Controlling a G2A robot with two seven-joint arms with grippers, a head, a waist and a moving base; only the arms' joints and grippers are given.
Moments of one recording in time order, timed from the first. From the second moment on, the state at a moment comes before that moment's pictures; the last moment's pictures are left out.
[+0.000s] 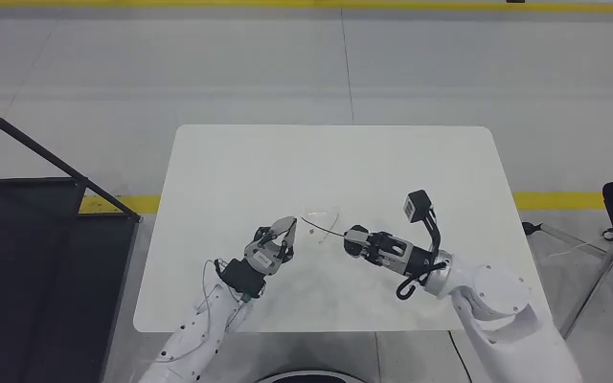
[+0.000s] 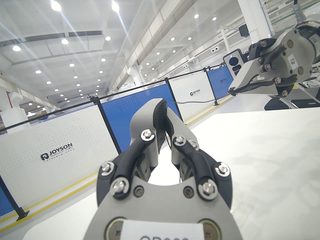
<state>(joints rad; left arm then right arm) 1.31 -1.26 -1.11 -1.42 1.70 0.02 1.00 -1.31 -1.04 1.29 -1.95 0.36 0.22 0.73</state>
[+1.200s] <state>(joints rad) 1.31 -1.26 -1.11 -1.42 1.70 0.02 1.00 -1.31 -1.04 1.27 -1.95 0.34 0.23 0.73</state>
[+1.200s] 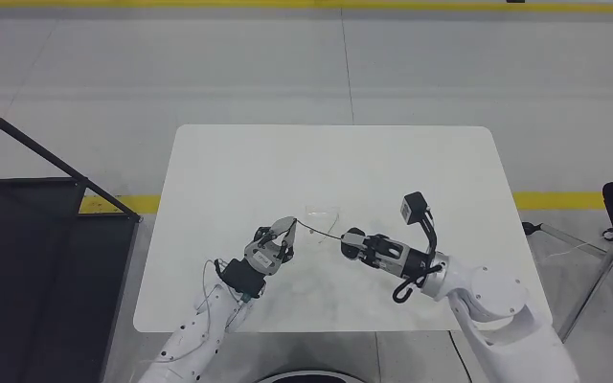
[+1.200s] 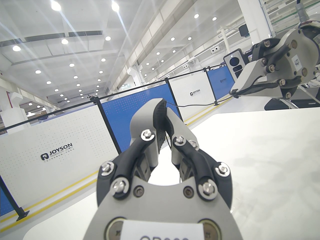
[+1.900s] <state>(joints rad) 1.31 -1.26 -1.11 -1.42 1.70 0.02 1.00 -1.30 -1.04 1.27 -1.95 0.35 0.24 0.72</state>
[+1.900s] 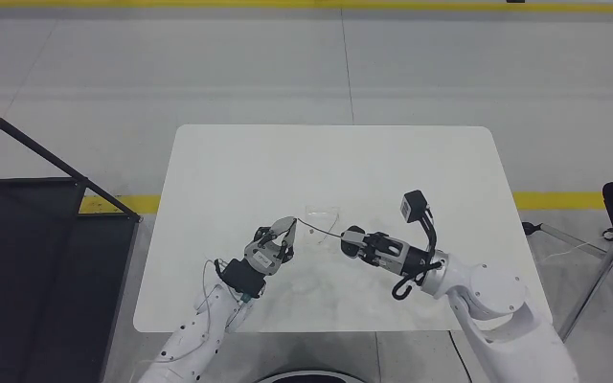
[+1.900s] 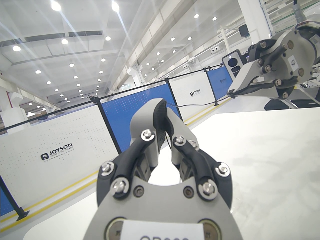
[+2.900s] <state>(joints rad) 1.31 -1.26 -1.11 -1.42 1.69 0.02 1.00 -1.29 -1.04 1.27 -1.94 0.35 0.24 0.72</state>
